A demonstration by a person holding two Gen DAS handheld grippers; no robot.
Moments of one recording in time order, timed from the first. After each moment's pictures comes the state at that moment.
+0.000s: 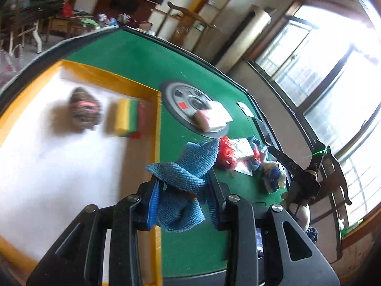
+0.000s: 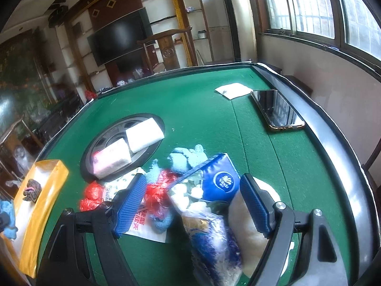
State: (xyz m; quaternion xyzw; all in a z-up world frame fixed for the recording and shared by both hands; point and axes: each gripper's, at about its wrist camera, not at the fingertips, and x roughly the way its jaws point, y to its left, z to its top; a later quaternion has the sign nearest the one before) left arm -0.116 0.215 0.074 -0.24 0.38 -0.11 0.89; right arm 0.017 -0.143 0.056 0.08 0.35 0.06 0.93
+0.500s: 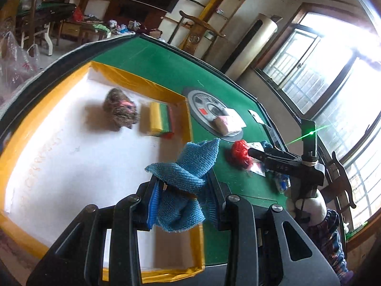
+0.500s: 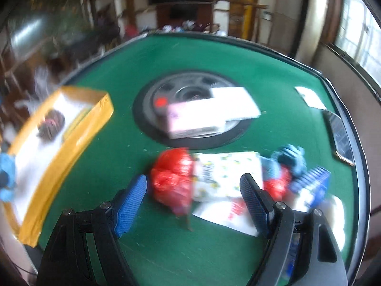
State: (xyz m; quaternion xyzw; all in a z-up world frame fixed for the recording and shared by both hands) left arm -0.142 0.256 0.065 -0.25 0.37 -0.07 0.89; right arm 0.029 0.003 0.051 -0.10 0.44 0.17 0.87
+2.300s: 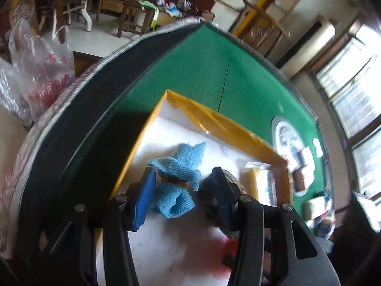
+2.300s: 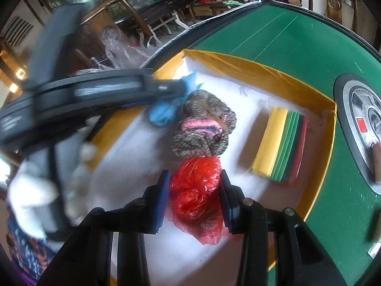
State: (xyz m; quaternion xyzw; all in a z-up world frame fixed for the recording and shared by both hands) left arm -0.009 0.383 0.032 -0.27 0.45 0.04 0.85; right arm 0.026 0.241 0.021 -0.08 0.53 0.37 0.76
